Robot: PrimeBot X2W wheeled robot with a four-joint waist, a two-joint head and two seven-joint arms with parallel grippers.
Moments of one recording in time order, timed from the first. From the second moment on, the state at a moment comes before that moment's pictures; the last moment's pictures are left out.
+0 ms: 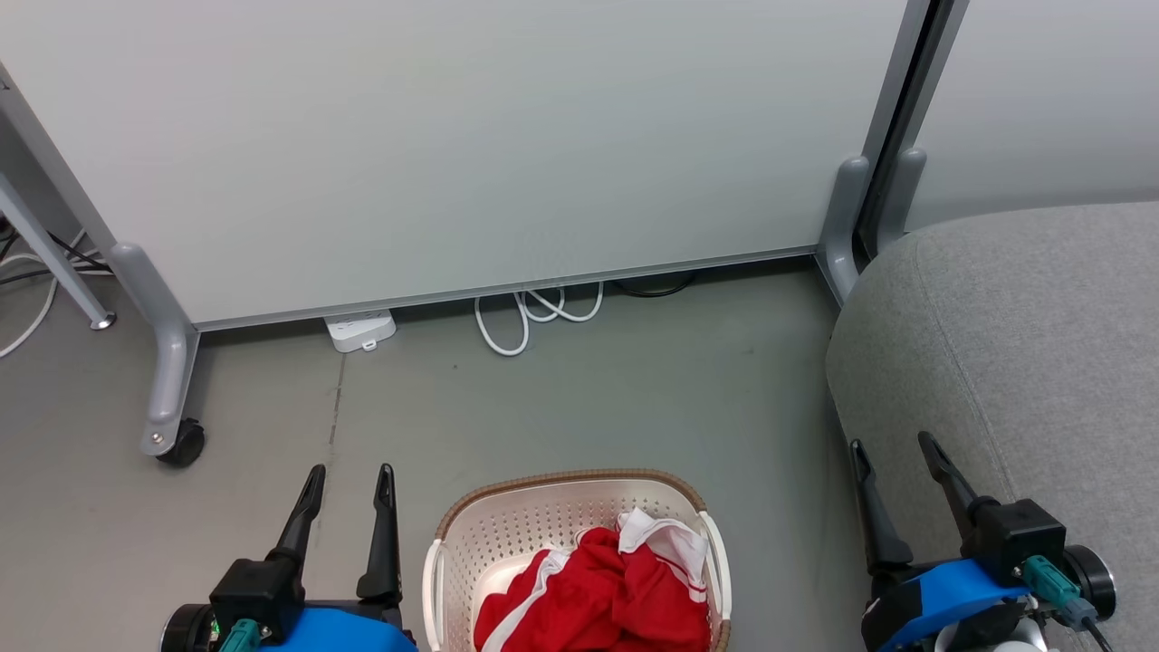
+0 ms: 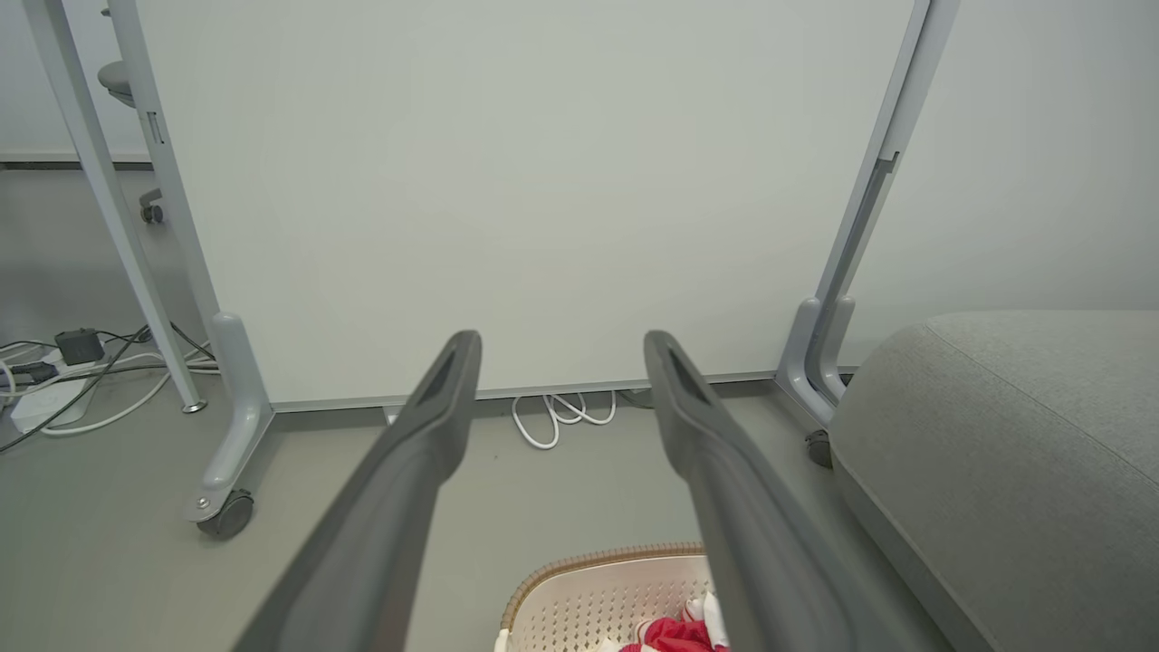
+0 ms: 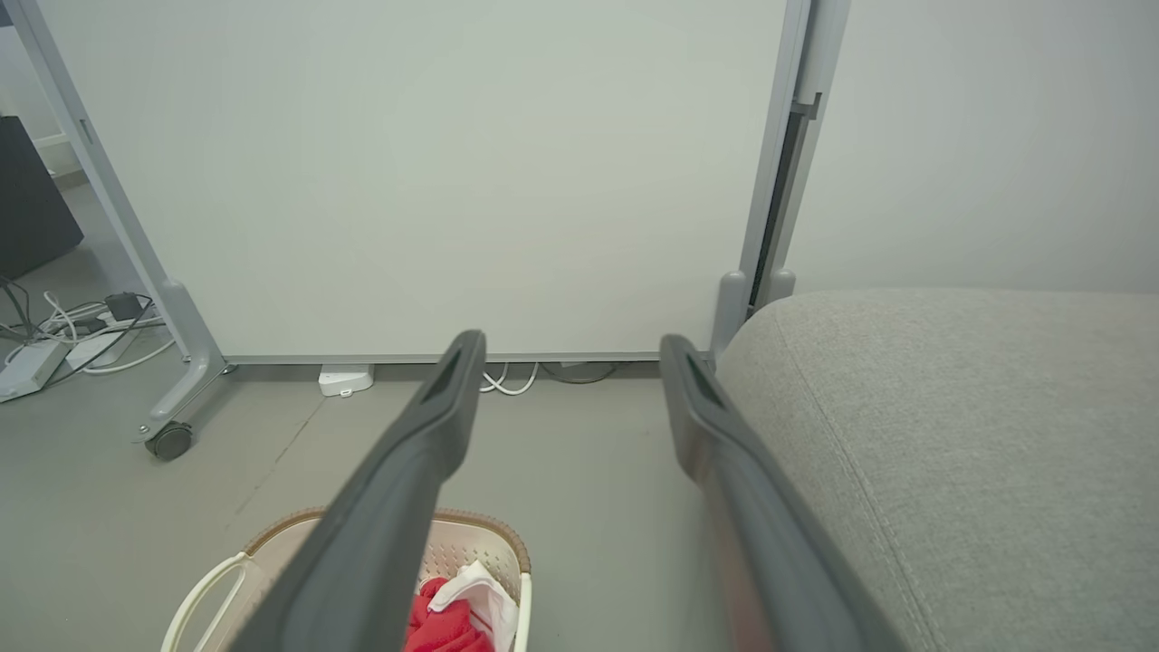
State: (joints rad) left arm -0.08 0.06 -0.16 0.25 -0.21 0.02 -0.26; right arm -0.06 -0.05 -0.01 0.20 0.00 0.13 -0.14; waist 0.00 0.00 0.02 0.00
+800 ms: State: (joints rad) left arm -0.43 0.12 -0.26 0.60 -0.14 -0.06 -0.14; right arm -0.36 -0.05 0.09 0.15 0.05 0.13 -0.20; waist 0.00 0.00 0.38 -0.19
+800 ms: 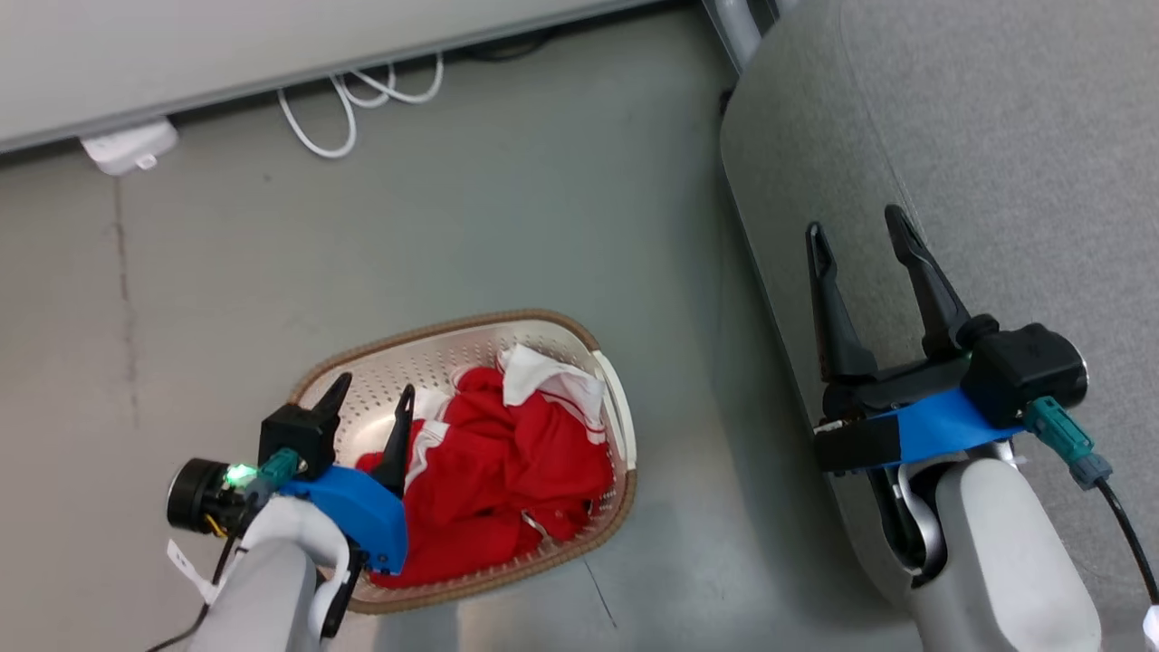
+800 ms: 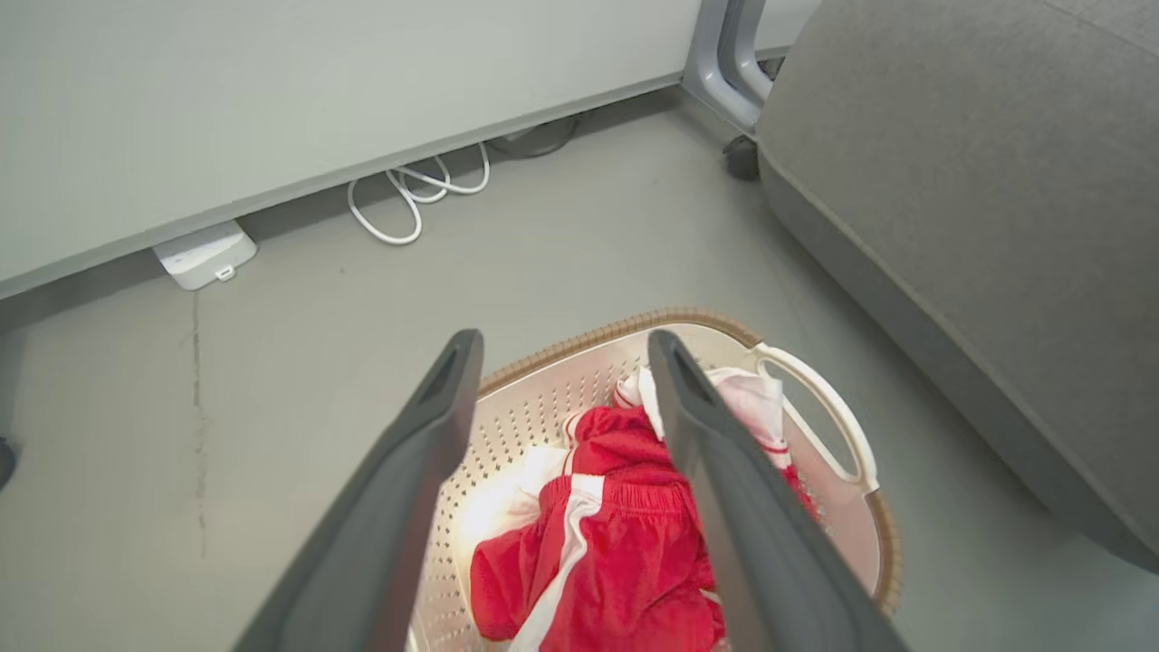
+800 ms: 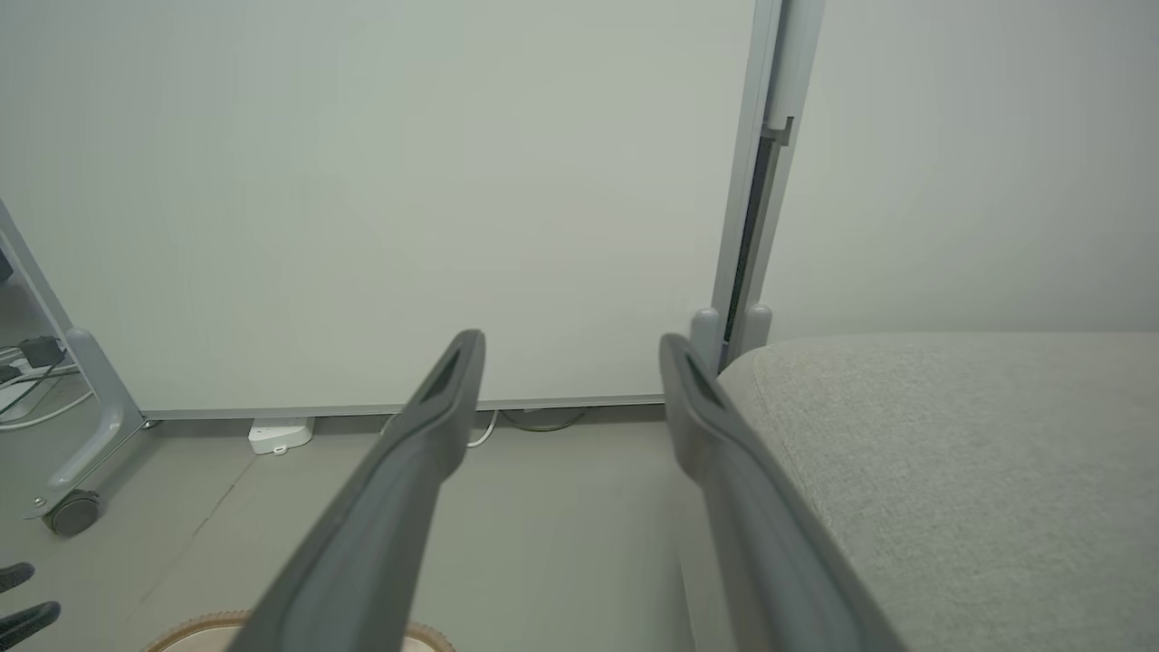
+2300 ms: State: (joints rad) left arm -0.72 0.24 -0.26 1.06 -0.19 -0.02 0.05; right arm -0.56 -0.05 0.29 0.20 0.28 0.13 -0.26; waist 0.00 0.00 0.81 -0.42
